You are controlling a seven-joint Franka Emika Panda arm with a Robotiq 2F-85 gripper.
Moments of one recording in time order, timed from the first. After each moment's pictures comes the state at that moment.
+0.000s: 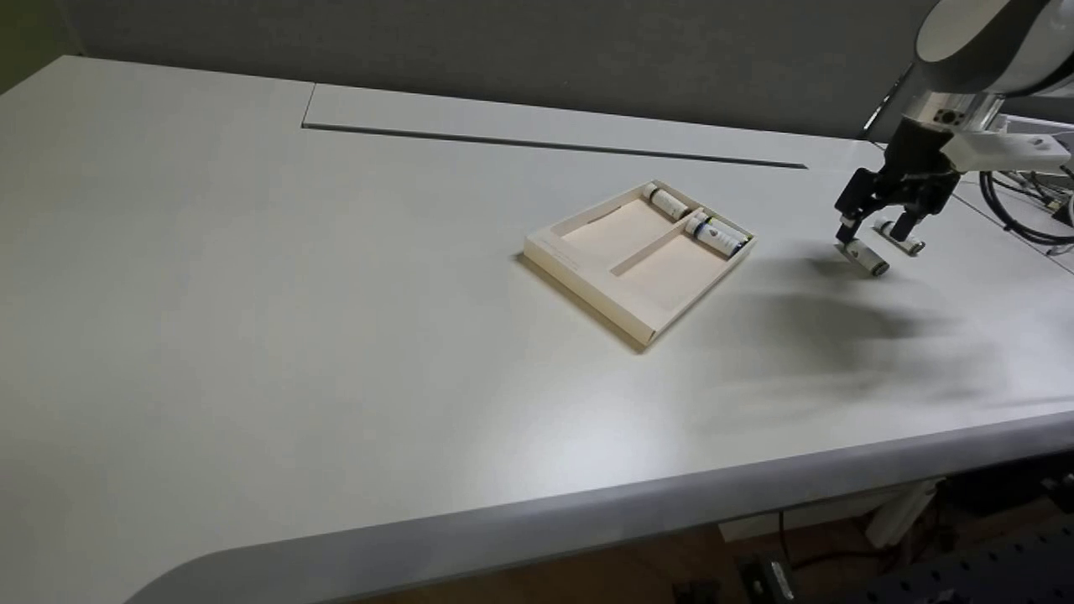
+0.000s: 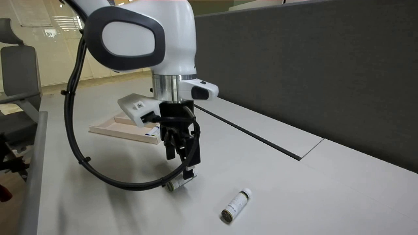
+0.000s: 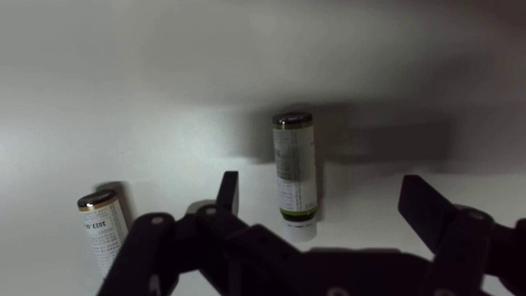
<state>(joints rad) -0.22 0.62 -0.14 -2.04 -0.08 2.58 -0.20</state>
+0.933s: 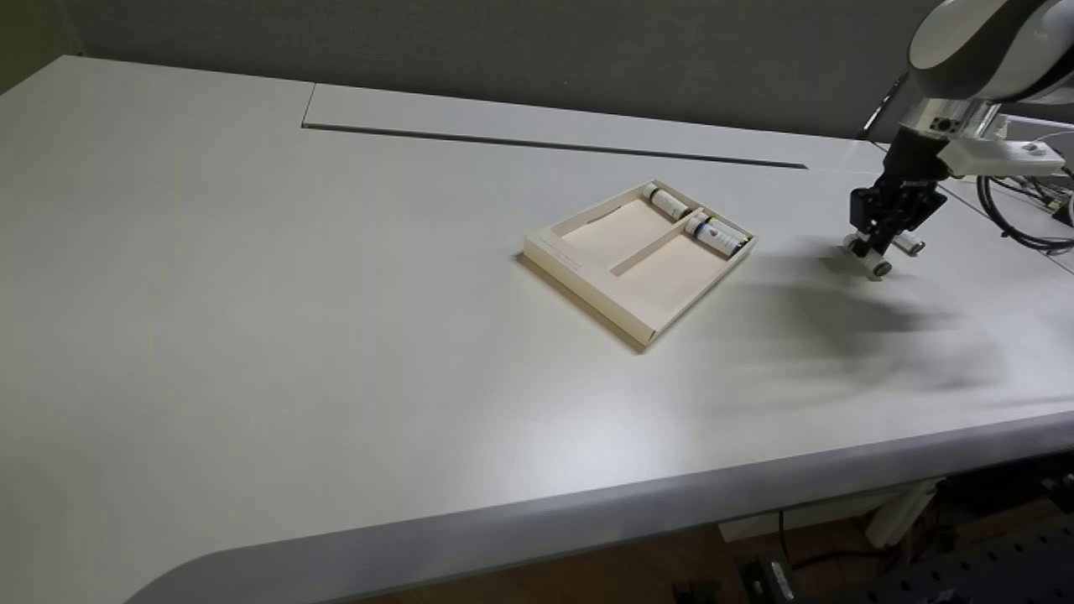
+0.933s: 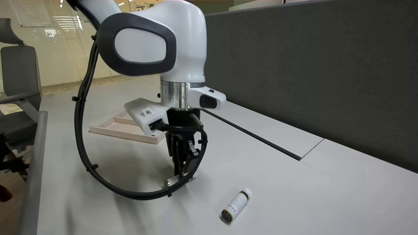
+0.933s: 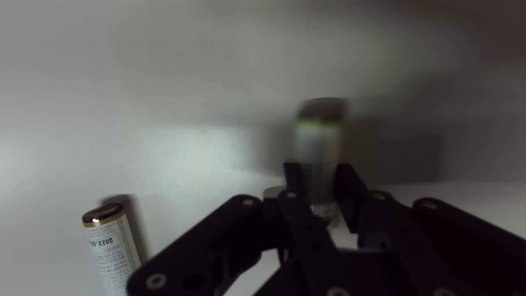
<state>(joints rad) -0.24 0.67 -0.14 -1.97 -0.07 2.52 -0.22</state>
